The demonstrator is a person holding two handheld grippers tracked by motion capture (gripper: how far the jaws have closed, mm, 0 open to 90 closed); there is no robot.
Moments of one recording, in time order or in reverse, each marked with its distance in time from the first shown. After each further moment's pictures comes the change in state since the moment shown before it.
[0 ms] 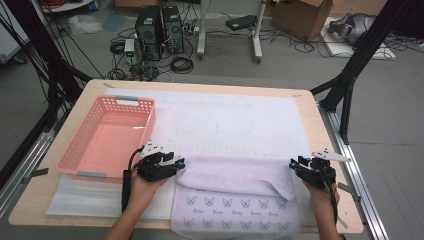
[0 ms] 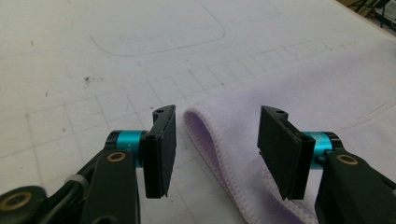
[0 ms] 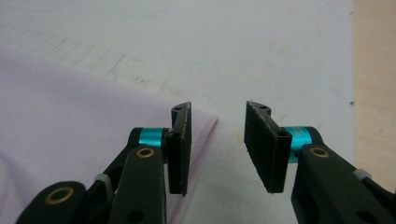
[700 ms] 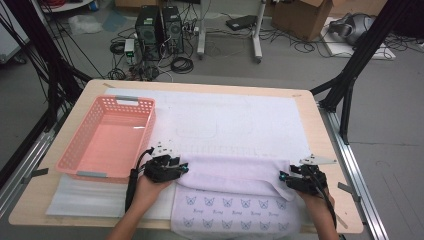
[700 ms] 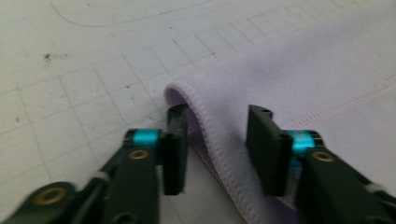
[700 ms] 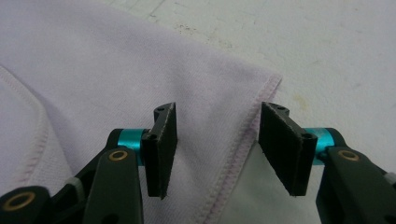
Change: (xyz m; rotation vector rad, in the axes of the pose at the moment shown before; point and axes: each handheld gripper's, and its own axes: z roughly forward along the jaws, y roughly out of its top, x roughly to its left) left arm -0.012 -0.005 0.017 0.106 0.002 0.076; right arm 0.017 -0.010 0.010 0.125 0.073 -0.082
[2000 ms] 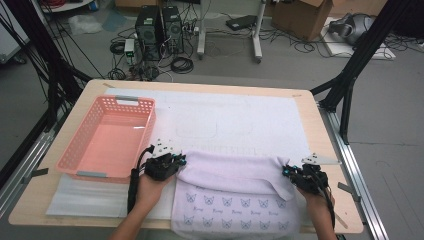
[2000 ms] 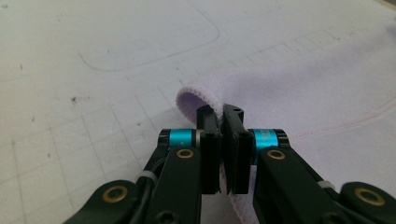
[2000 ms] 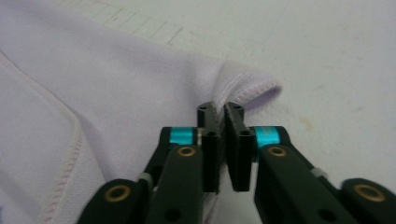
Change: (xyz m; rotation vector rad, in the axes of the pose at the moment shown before) left arm -0.004 0.016 -0.007 -0.106 0.036 0.008; right arm 0.002 0.006 -0.008 -0.081 0.034 0.010
